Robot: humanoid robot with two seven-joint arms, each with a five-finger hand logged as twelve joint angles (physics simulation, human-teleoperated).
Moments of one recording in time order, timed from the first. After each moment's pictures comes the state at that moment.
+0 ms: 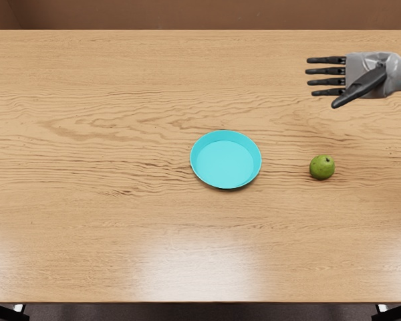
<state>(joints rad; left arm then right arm) -0.04 0.00 0.00 -0.08 -0.17 -0.06 0.15 1.25 -0.79 0.17 0.88 0.27 0.61 -0.47</state>
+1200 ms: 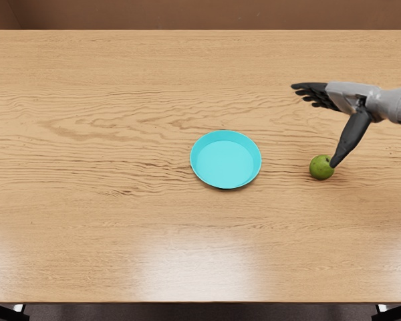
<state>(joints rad) -0.04 0.00 0.00 -0.08 -0.17 -0.06 0.15 0.98 -0.97 0.43 1.47 -0.71 0.33 -0.14</state>
